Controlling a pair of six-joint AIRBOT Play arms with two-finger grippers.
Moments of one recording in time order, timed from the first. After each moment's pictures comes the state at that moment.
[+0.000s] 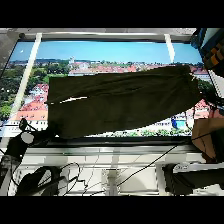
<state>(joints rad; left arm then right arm) 0.23 -0.79 0.25 1.23 -0.68 -2.03 -0.79 -1.61 1.12 -0.60 0.64 1.08</state>
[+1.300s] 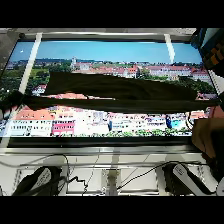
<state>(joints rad) 0.43 -0.99 0.80 1.51 -0.54 -1.95 -0.77 -1.04 1.05 -1.26 1.04 1.59</state>
